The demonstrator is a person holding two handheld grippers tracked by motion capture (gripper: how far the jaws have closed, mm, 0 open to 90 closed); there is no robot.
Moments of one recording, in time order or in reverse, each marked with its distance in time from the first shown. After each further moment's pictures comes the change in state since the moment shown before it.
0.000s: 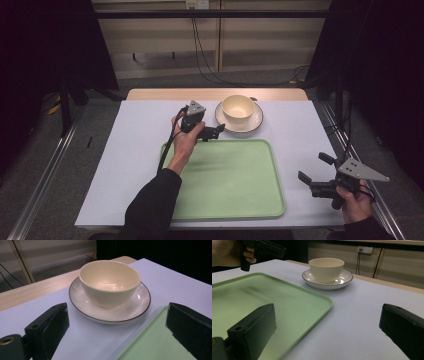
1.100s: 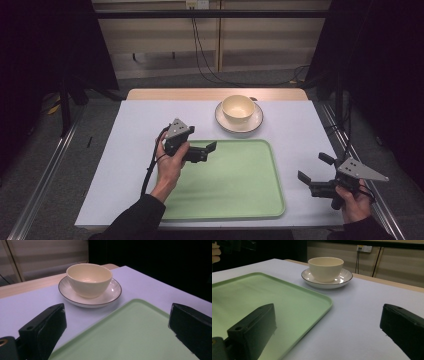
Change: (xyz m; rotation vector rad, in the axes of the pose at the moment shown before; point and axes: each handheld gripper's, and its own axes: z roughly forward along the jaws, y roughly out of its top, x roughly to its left) left arm -0.035 -0.024 -0.081 -0.085 -0.062 -0.033; right arm 0.002 0.001 0.001 0.008 0.000 0.011
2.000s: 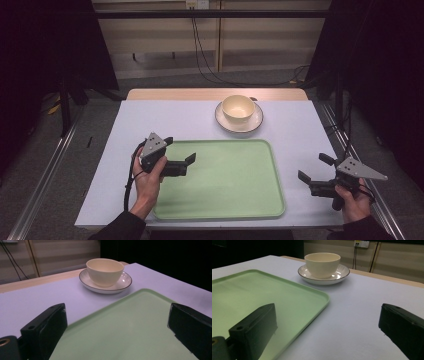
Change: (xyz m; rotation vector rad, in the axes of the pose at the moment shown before) left arm 0.004 -0.024 -0.060 -0.019 0.084 0.007; right arm -0.001 0.000 0.001 0.028 -0.030 0.020
